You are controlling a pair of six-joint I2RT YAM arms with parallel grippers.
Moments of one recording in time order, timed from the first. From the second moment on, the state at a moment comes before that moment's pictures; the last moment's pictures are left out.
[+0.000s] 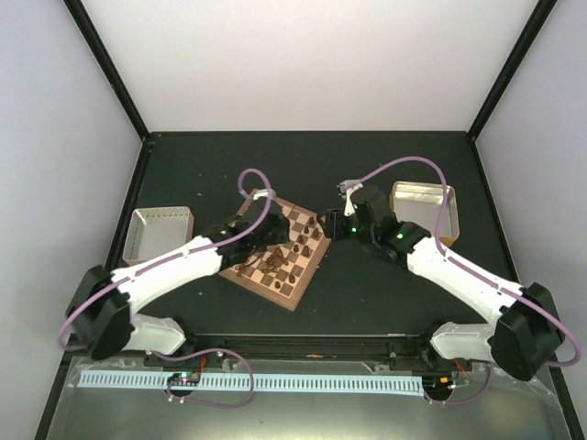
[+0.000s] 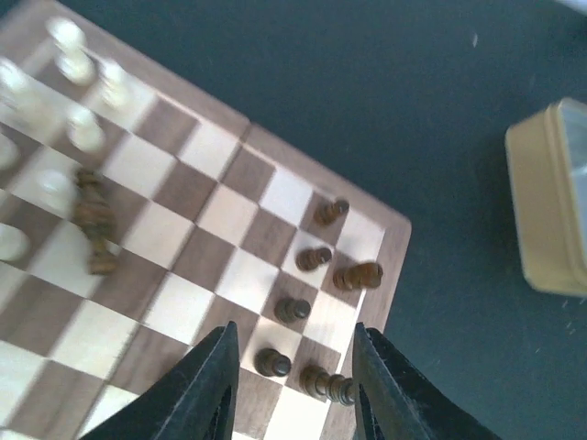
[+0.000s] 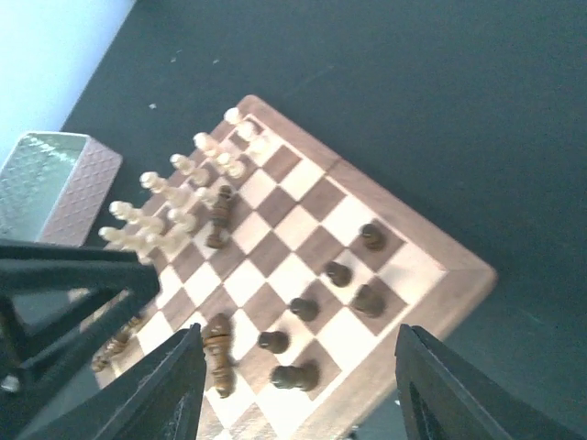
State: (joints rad) left arm -0.80 1.39 0.91 -0.31 -0.23 -0.83; right arm 0.69 1.23 0.86 -0.26 -0.02 0.51
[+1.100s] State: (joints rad) left arm -0.46 0.76 0.58 -0.37 -0.13 -0.71; right arm 1.00 1.85 1.34 -0.66 -0.02 0.39
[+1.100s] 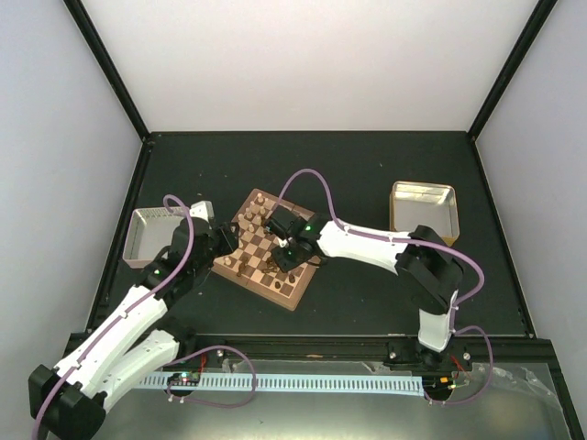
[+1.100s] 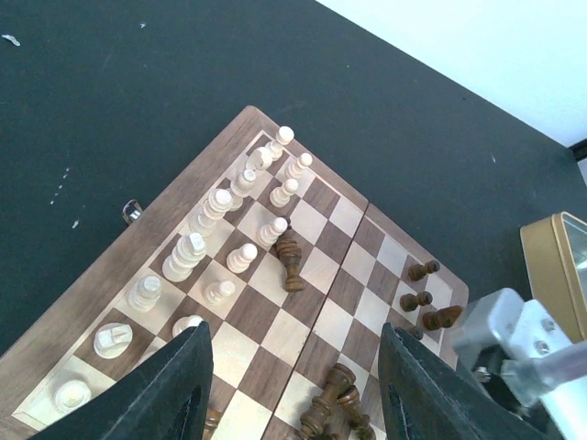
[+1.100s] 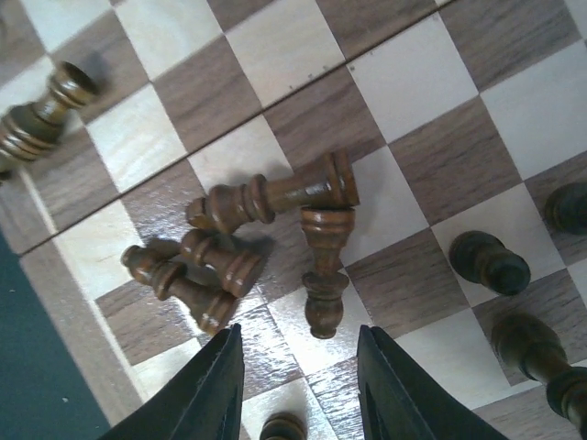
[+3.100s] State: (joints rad) left arm -0.41 0.97 0.47 -0.06 0.52 -0.85; right arm 1.00 1.55 1.07 -0.28 -0.09 0.16
